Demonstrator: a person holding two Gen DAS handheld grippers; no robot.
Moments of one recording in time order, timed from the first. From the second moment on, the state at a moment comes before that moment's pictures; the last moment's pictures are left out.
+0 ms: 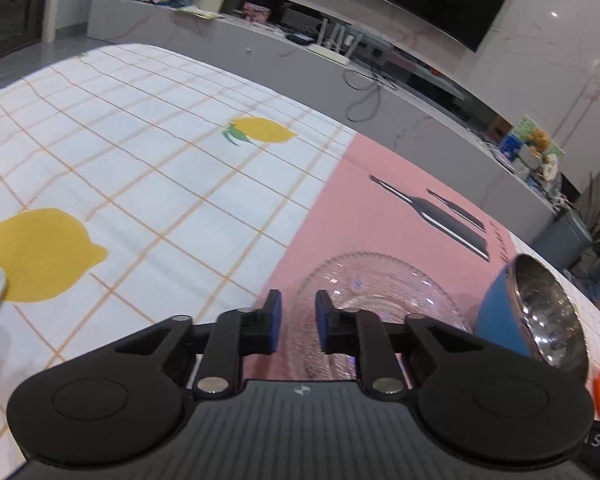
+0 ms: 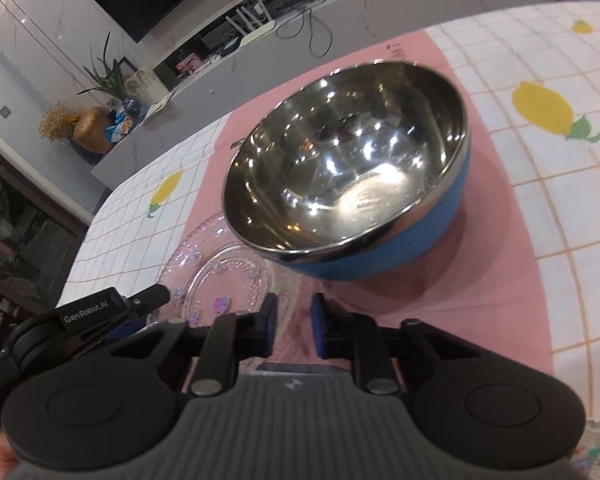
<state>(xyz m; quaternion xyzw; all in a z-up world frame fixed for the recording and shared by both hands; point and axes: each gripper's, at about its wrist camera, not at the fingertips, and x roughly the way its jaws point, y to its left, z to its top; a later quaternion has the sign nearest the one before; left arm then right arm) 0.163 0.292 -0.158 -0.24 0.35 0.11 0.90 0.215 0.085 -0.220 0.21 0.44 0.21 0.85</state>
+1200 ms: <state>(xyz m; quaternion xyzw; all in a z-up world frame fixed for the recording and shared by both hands) 0.060 0.220 -0.105 -0.26 0.34 0.12 0.90 0.151 0.017 -0.175 0.15 0.41 0.29 0.85</state>
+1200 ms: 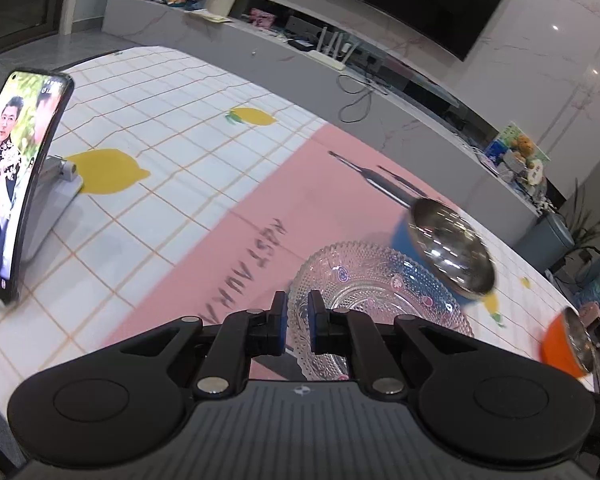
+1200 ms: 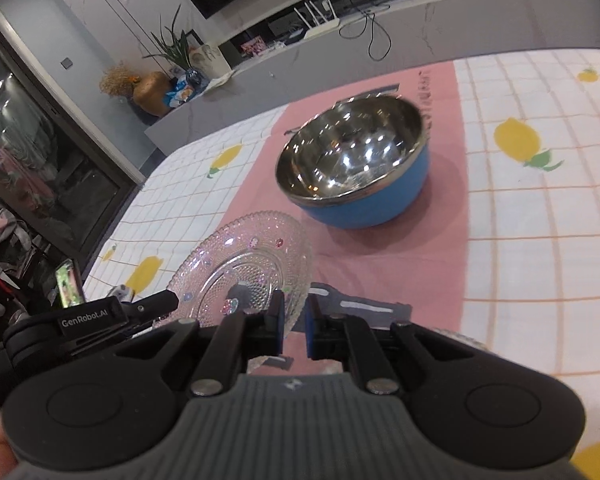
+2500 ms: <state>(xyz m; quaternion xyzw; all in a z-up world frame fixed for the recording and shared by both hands) 0.033 0.112 -0.121 -0.18 0.40 0.04 0.90 0.082 -0.106 -0.196 0.15 0.43 0.23 0.86</state>
